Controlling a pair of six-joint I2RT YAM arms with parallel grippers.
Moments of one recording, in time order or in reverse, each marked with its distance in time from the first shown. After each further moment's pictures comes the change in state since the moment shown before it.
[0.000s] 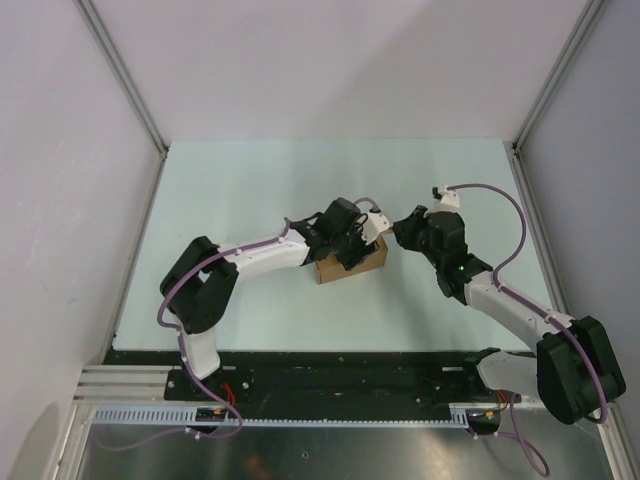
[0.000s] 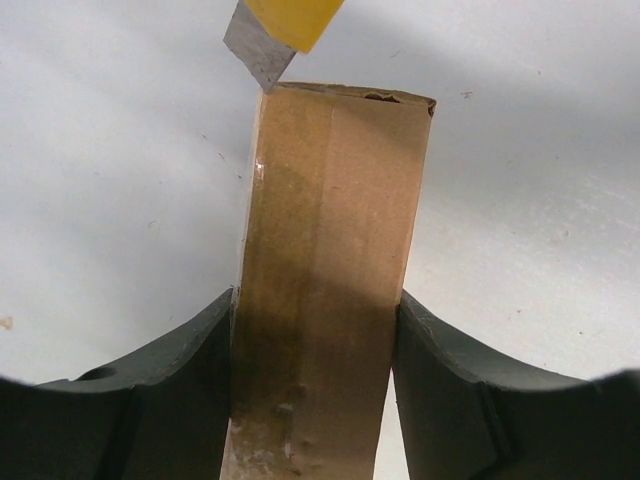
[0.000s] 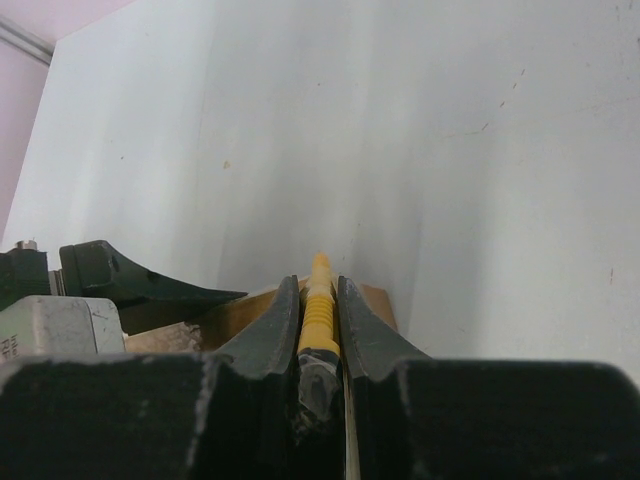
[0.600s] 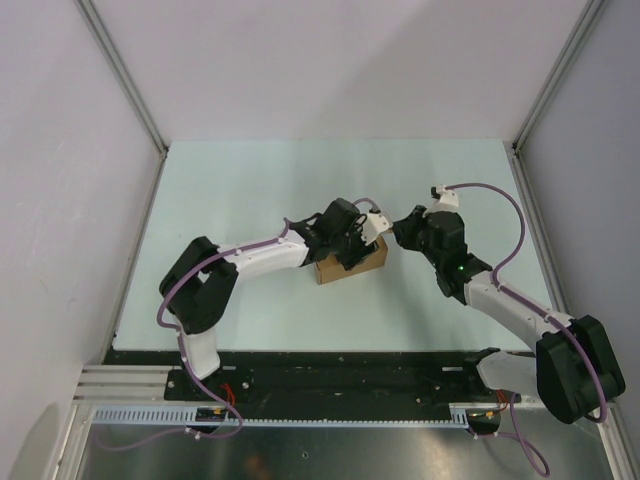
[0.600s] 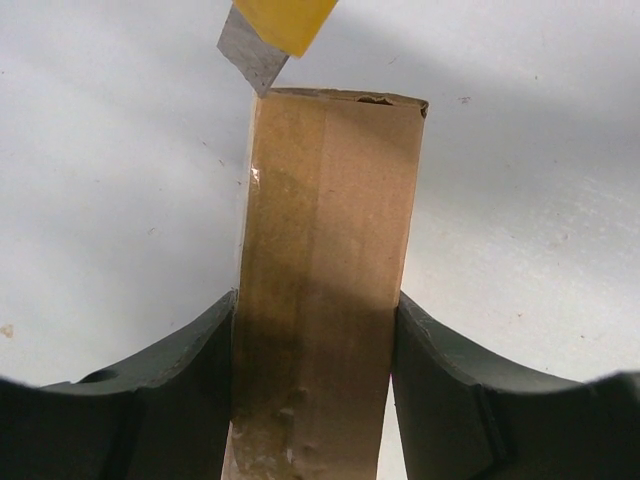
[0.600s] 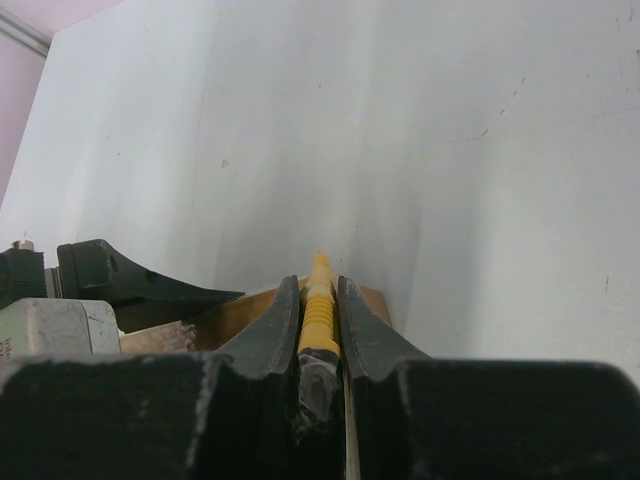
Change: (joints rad) left arm 0.000 -0.003 -0.011 0.018 0.005 0.005; right arm -0.002 0.005 0.000 0.010 -0.005 -0.026
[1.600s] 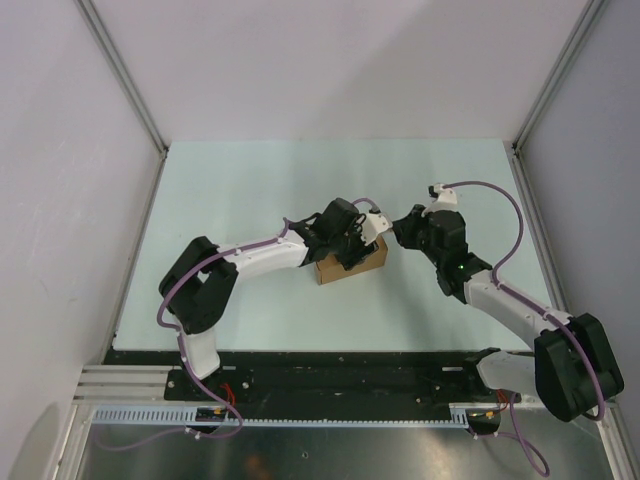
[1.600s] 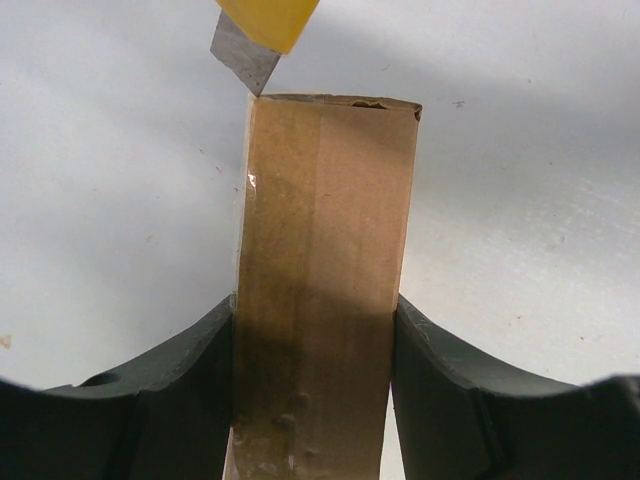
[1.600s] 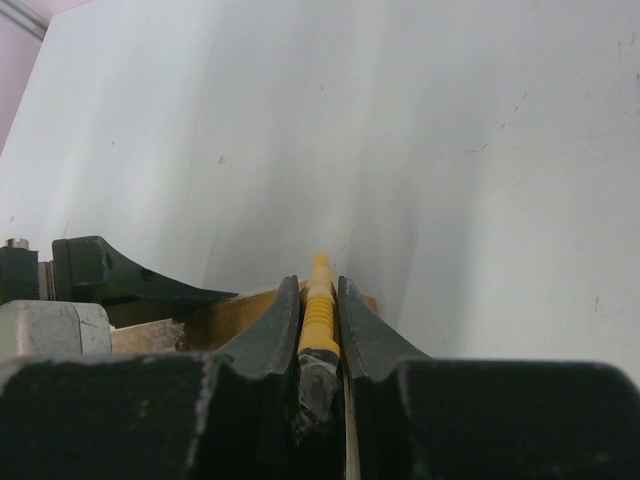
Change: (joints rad) left arm 0.001 -0.002 -0.009 0.014 0.023 0.013; right arm -0.008 0.009 0.000 0.022 -0.034 -0.063
